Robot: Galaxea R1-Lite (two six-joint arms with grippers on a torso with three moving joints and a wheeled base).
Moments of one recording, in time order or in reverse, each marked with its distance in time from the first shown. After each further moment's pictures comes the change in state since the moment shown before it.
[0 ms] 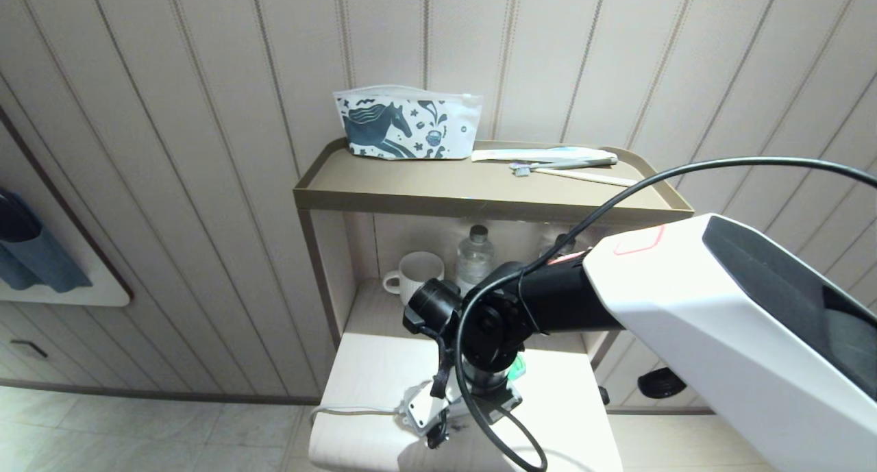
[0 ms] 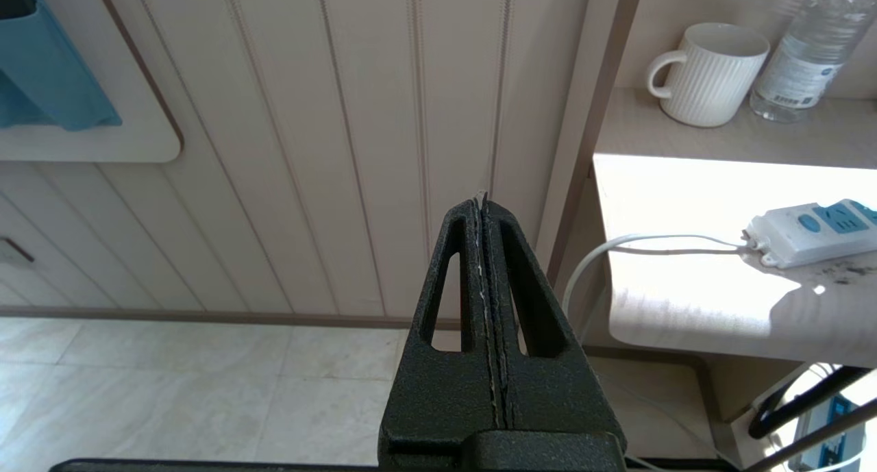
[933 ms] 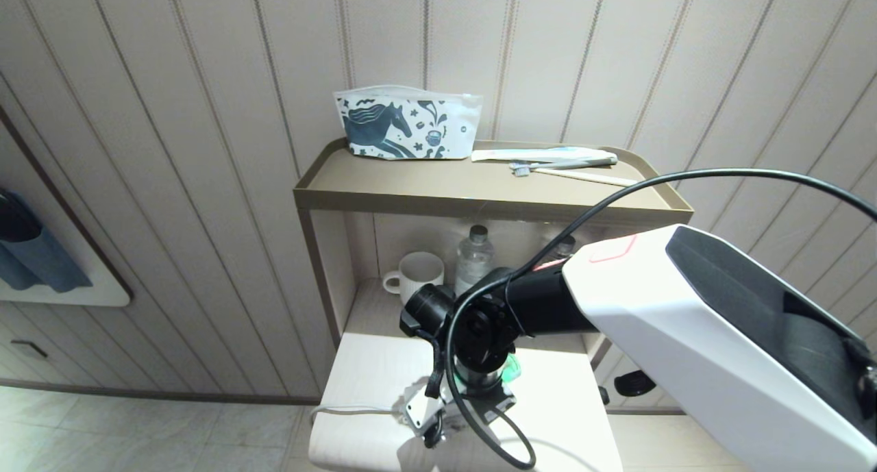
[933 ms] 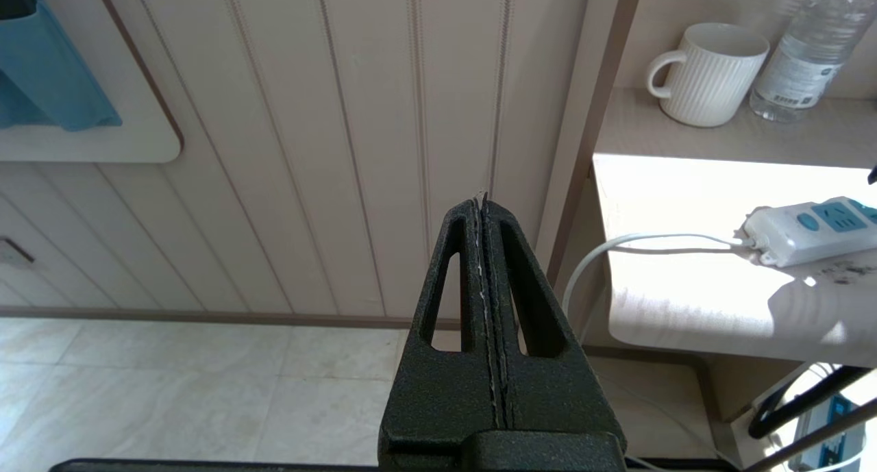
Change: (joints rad) left arm 0.000 0.000 0.000 0.000 0.000 0.000; right arm -0.008 0.052 -0.043 0.003 -0.001 -0.008
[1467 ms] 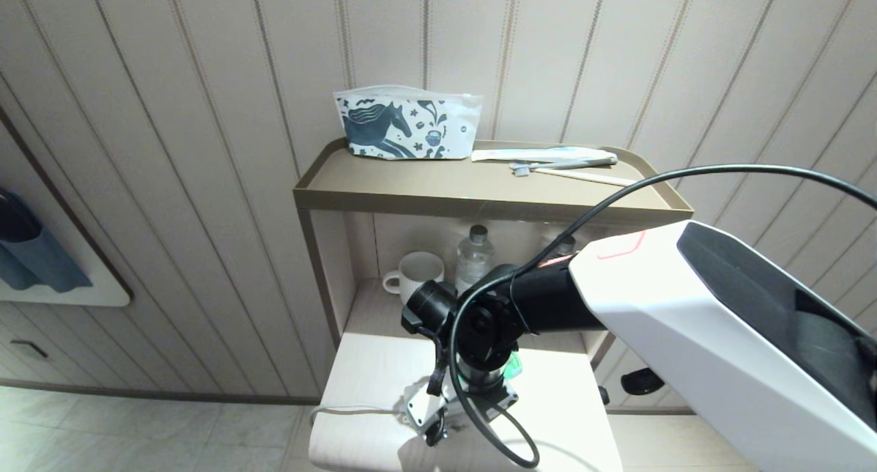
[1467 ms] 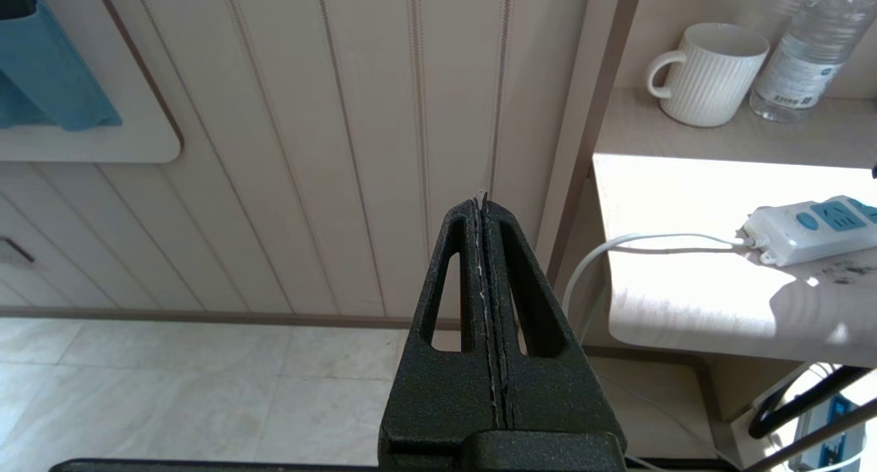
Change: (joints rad) left arm 0.000 0.000 0.000 0.000 0.000 0.000; right arm -0.001 -0.016 0.007 0.000 -0.003 -0.008
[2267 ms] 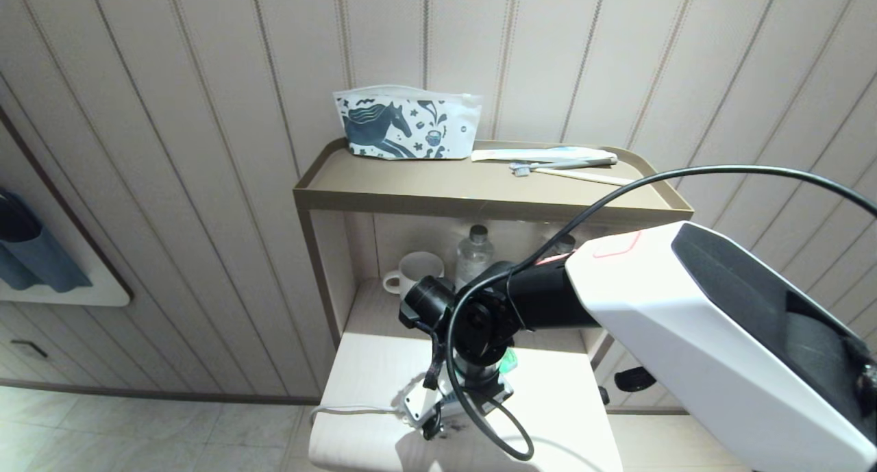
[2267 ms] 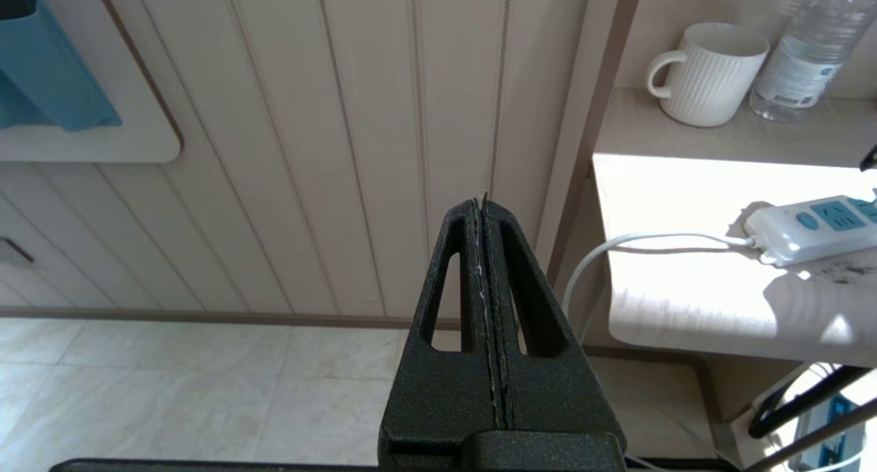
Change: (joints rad) left arm 0.000 0.000 0.000 0.000 0.000 0.000; right arm -0.006 0.019 -0.039 -0.001 -0.001 -0.020
